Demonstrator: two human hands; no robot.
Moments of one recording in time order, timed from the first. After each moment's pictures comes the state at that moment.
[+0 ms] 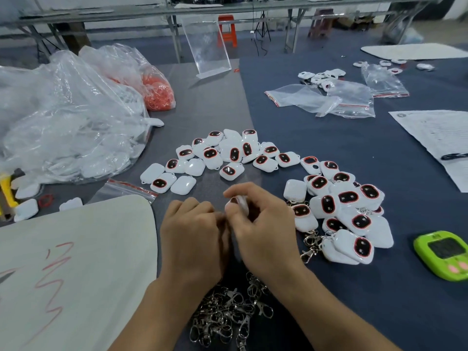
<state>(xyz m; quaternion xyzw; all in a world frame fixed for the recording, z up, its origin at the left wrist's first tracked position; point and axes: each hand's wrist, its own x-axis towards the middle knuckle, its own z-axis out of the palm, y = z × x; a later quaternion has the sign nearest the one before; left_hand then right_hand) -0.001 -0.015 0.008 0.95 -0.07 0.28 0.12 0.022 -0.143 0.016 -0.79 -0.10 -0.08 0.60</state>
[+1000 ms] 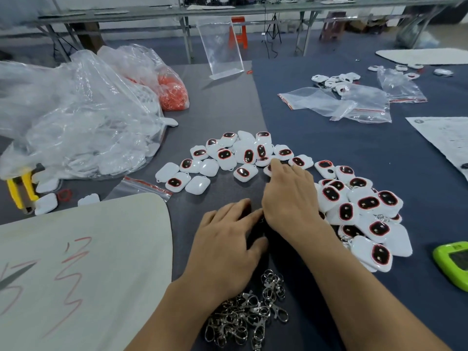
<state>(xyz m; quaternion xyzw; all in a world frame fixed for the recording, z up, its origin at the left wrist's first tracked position) 0.002 -0.026 -0.005 0.97 -0.09 0.10 0.19 0.100 -0.150 0.010 -0.98 -0.07 -0.09 0.15</state>
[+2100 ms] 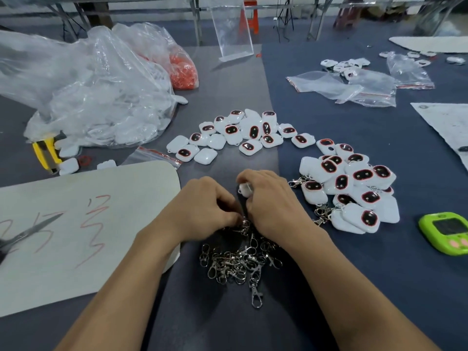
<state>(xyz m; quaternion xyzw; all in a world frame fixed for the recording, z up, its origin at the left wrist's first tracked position) -0.015 0.019 0.031 0.95 -0.06 -0.06 0.31 0.035 -0.145 0.001 -0.93 -0.24 -0.04 0.27</state>
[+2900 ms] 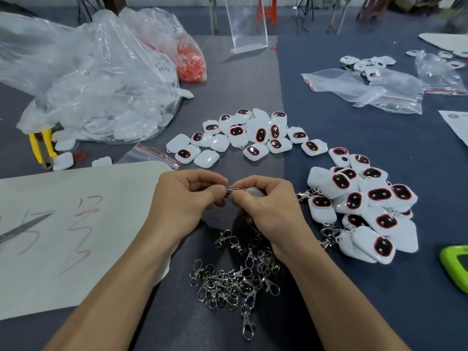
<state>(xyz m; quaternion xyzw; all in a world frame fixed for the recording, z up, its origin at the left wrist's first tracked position) -0.002 0.019 0.017 0.76 0.11 0.13 0.63 0.039 -0.137 0.002 -0.74 -0.07 0.13 0.66</state>
